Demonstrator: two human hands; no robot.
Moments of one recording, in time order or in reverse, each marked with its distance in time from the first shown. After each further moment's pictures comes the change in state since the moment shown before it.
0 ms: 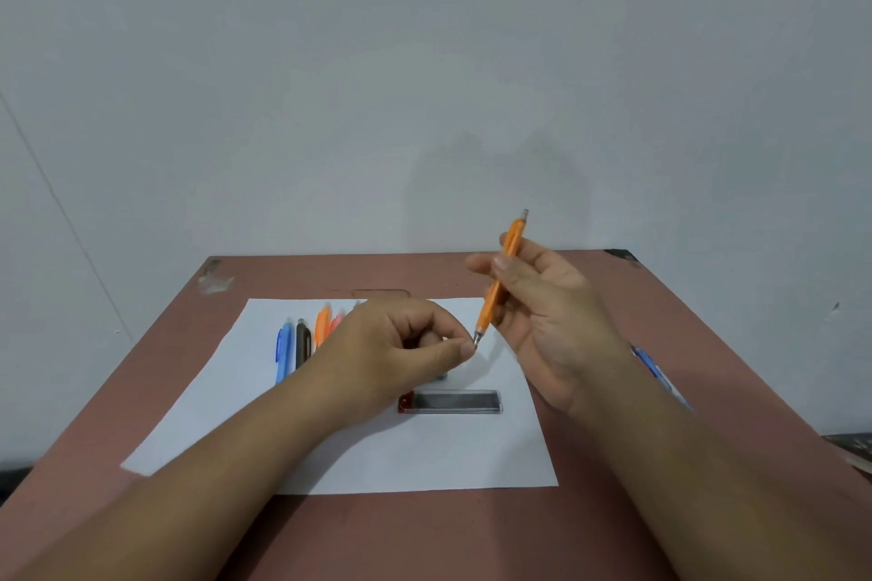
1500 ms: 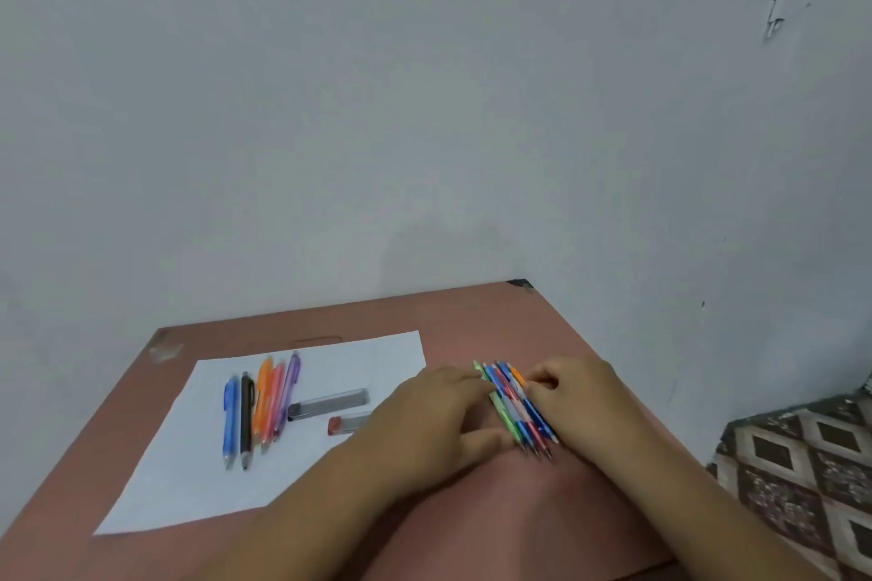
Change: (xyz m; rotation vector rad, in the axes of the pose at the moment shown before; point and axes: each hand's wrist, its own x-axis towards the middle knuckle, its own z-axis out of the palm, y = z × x) left_hand 0.002 0.054 0.104 0.755 -0.245 0.181; right_hand -0.082 -0.046 -0.117 -1.462 0.241 0.039
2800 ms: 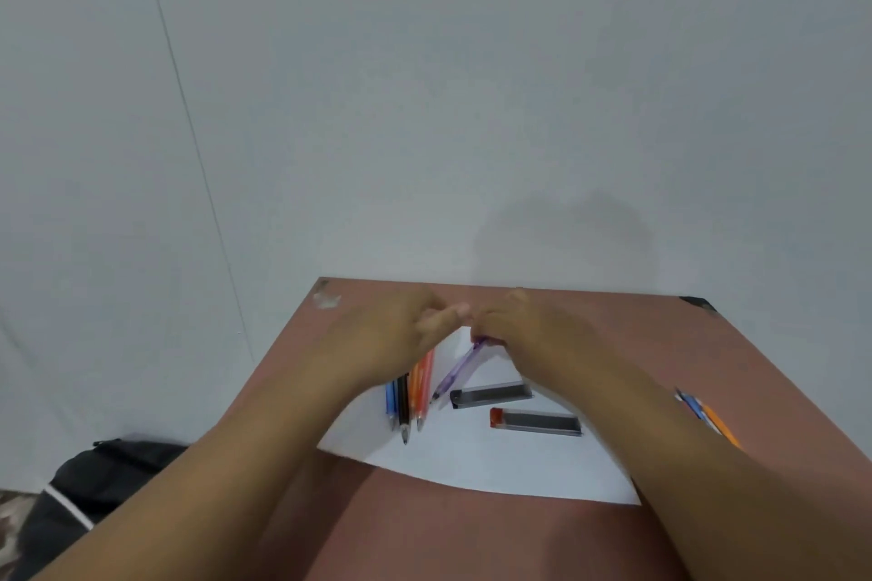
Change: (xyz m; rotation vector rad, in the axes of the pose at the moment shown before) left_hand -0.073 -0.136 -0.100 -0.141 0.102 -0.584; right_hand 0.090 -0.159 0.105 -0.365 -0.121 -0.903
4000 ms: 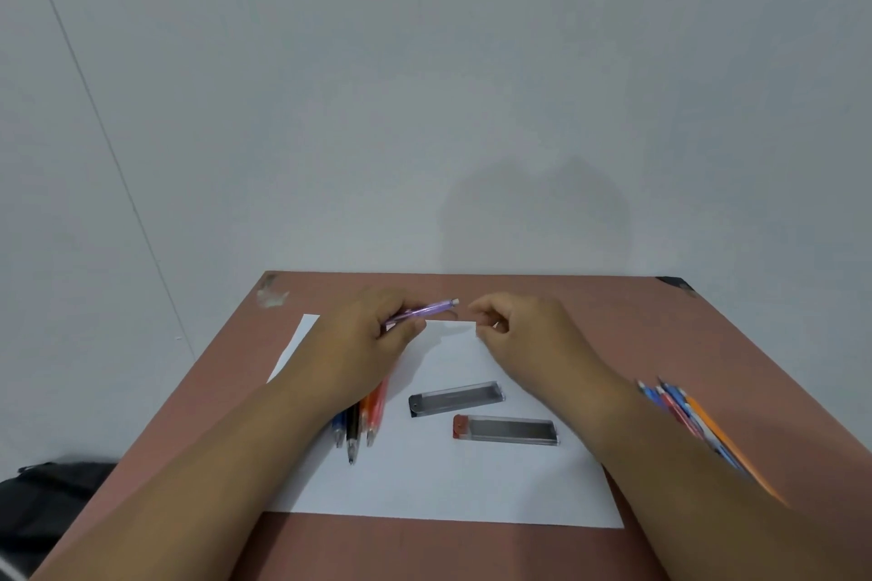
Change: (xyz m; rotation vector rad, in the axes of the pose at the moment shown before) left_hand 0.042 -0.036 0.055 -0.201 0.233 0.274; right_hand -0.012 0.014 0.022 0.550 0.219 0.442
